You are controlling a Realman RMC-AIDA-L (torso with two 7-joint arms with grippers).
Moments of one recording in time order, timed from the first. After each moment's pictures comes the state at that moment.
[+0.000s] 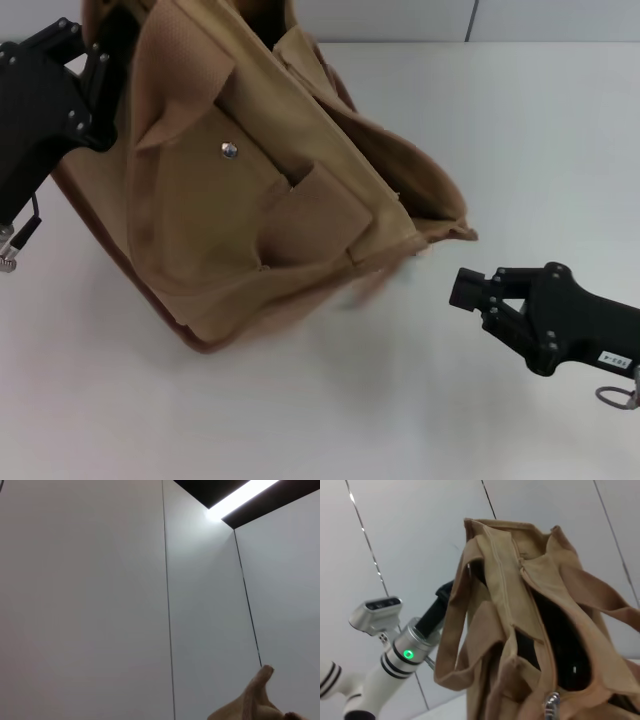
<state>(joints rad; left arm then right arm) -0.41 -2.07 0.78 0.22 1.09 1.81 -0.62 0.40 2.08 -0.50 -0.28 -1.98 -1.76 0.98</state>
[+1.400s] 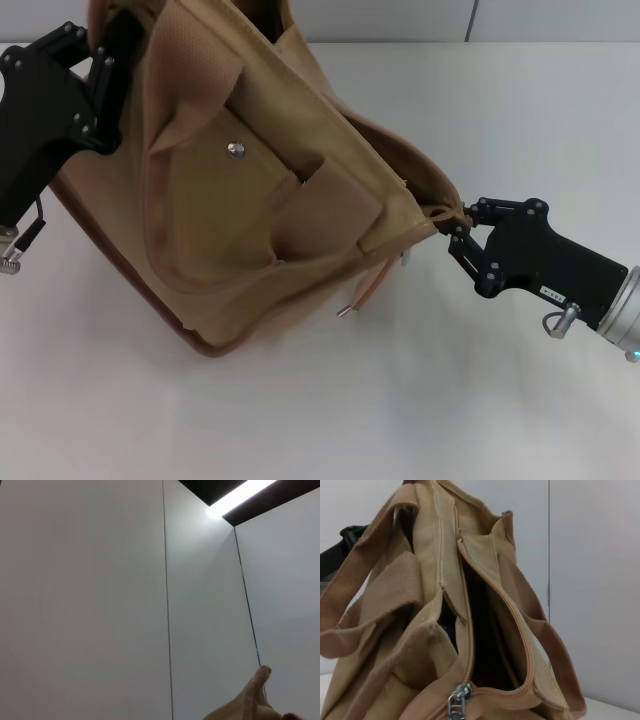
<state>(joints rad) -0.41 -2.07 0.79 0.22 1.09 1.81 -0.62 0.50 2.09 -0.28 -0.08 -1.98 -1.46 0.53</state>
